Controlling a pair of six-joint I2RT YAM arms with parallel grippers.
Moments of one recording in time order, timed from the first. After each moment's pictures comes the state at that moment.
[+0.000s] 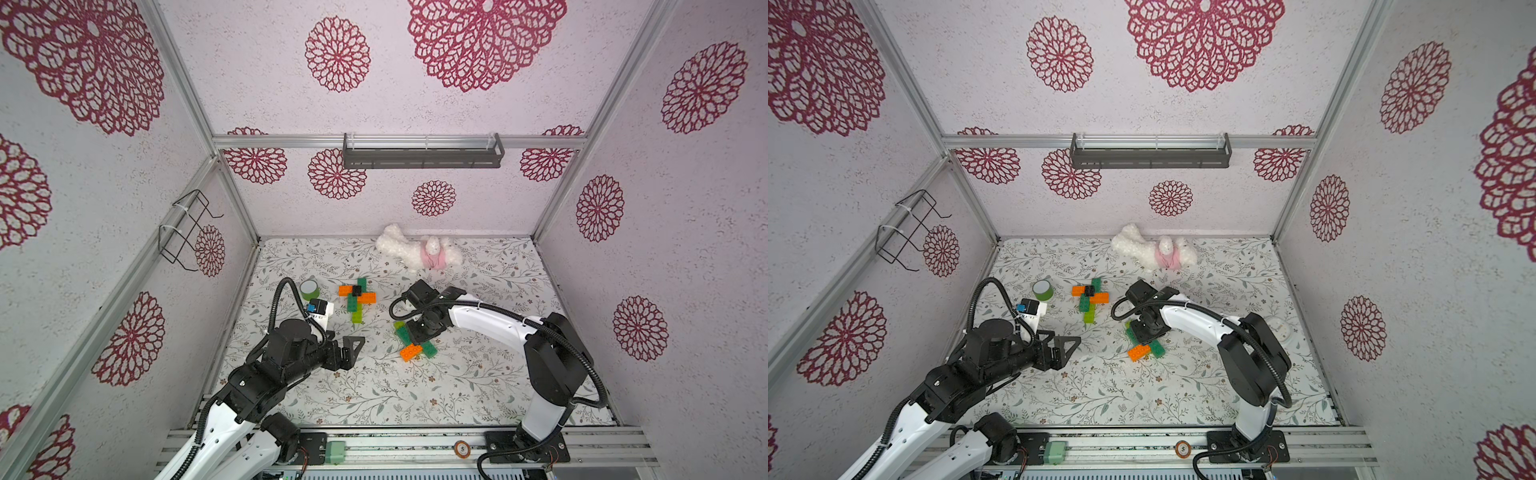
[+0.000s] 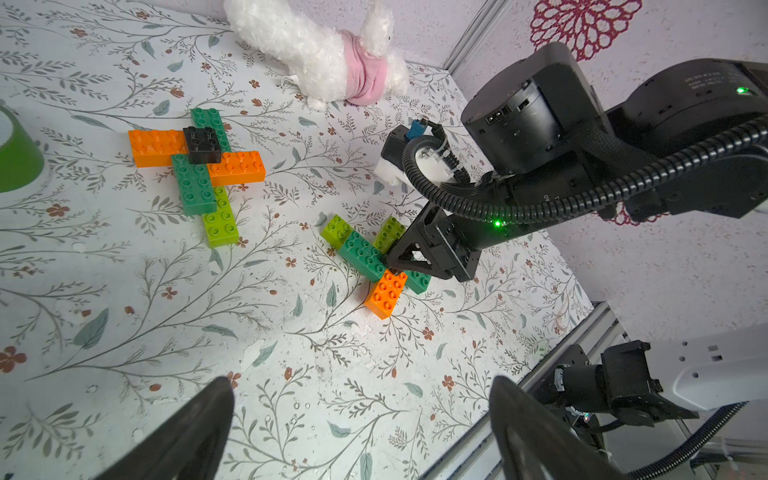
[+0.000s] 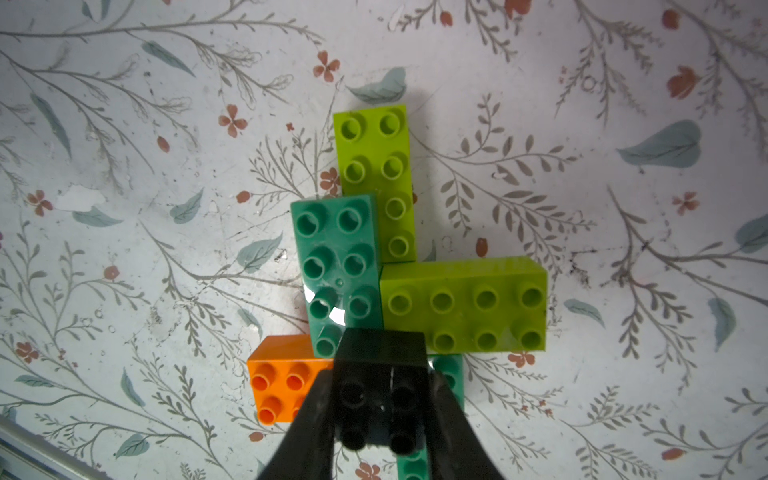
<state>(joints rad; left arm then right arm) -0.59 0.65 0.76 -0.65 0.12 -0.45 0.78 1.77 1.30 -0.81 -0.03 0.25</state>
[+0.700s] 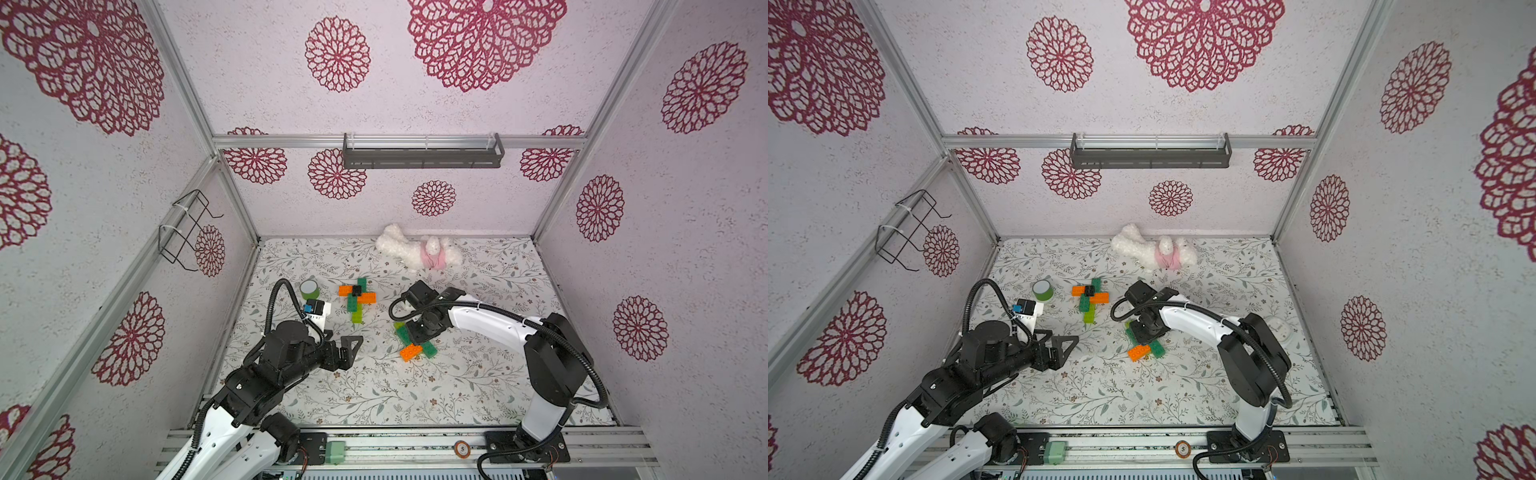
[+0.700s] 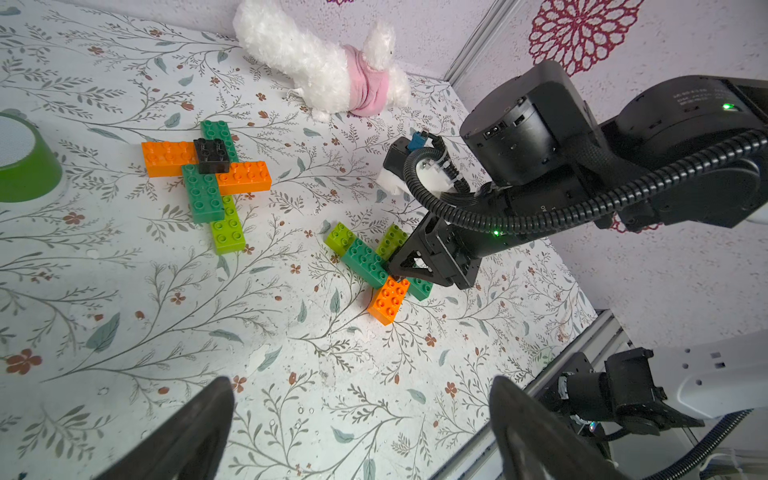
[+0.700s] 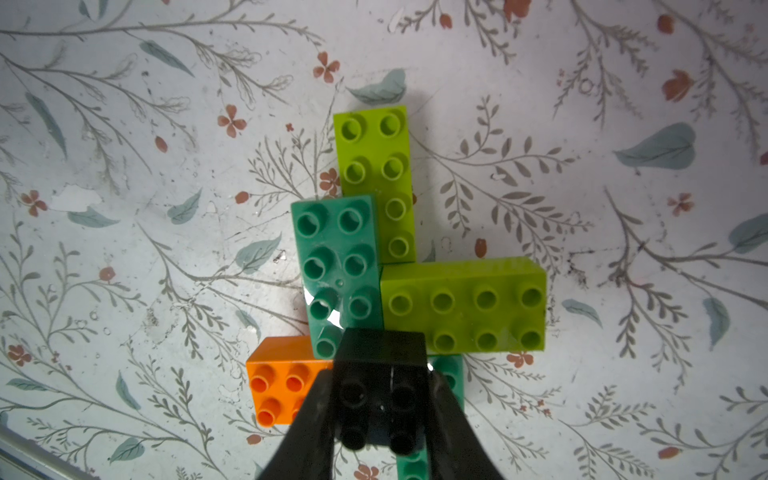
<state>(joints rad) -0.59 0.63 0.76 -0.65 0.10 -0.45 0.79 1.77 1.29 -0.80 -0.02 0.26</state>
